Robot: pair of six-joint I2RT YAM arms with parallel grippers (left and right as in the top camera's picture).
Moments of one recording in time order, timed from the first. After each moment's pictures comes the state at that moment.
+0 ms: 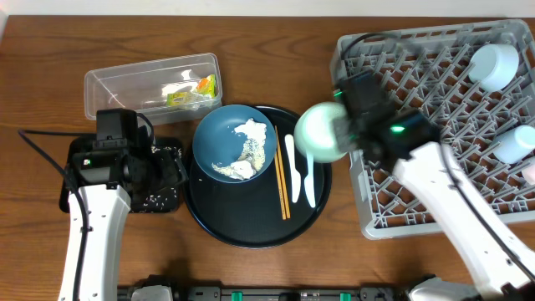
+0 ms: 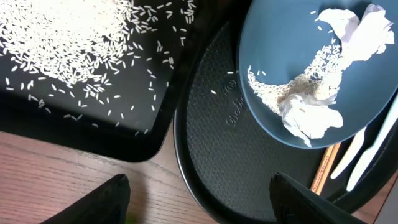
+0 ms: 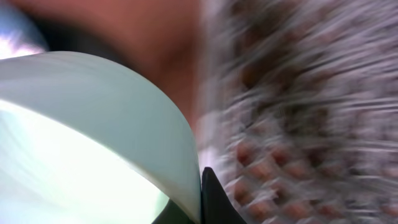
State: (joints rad) left arm 0.10 1.22 1.03 -1.12 0.17 -0.33; right arm 0.44 1.46 1.35 -0.90 0.31 0.21
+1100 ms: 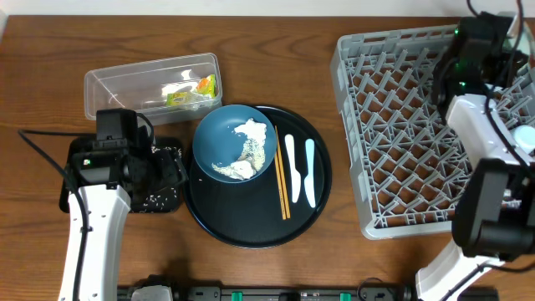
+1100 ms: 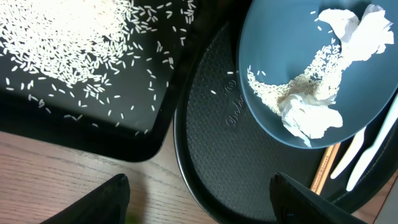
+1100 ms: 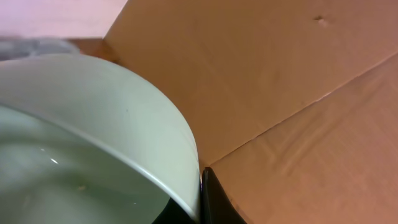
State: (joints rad) left arm 0.10 1.22 1.03 -1.12 0.17 -0.33; right arm -0.10 1.91 1.35 0.16 1.11 -0.38
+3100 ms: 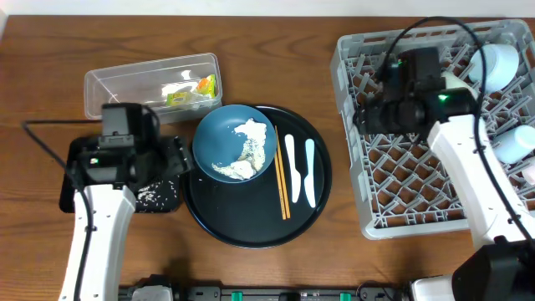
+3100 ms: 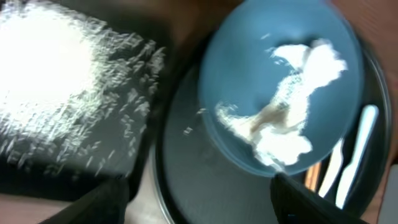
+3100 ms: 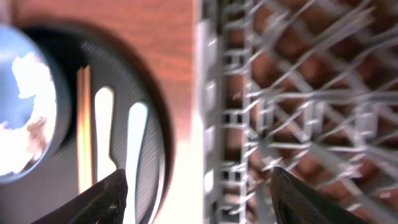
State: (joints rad) left arm 0.02 1.22 1.03 -0.95 0.17 -0.32; right arm 0.16 1.59 1.35 -0.92 -0.19 0.12
